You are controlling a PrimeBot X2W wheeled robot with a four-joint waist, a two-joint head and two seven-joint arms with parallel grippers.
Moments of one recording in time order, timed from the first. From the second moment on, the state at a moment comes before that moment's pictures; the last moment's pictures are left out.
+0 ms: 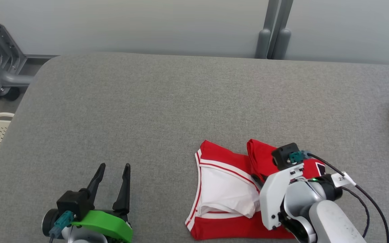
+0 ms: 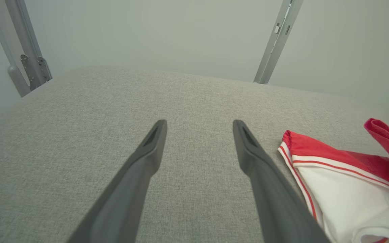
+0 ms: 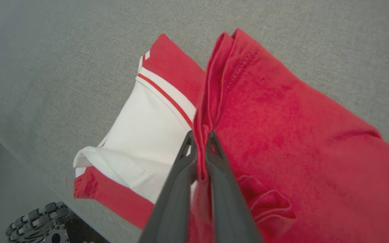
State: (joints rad) left arm -0.09 0.12 -0.20 0.33 -0.34 -0.13 -0.26; right arm -0.16 -0.05 0.23 0.09 0.20 0.13 0.61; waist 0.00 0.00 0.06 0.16
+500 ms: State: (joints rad) left arm -0.12 0.12 -0.21 0.33 -0.34 -0.13 -0.26; right arm -0.30 -0.05 0.42 0.27 0.29 0.13 0.55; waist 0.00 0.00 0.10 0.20
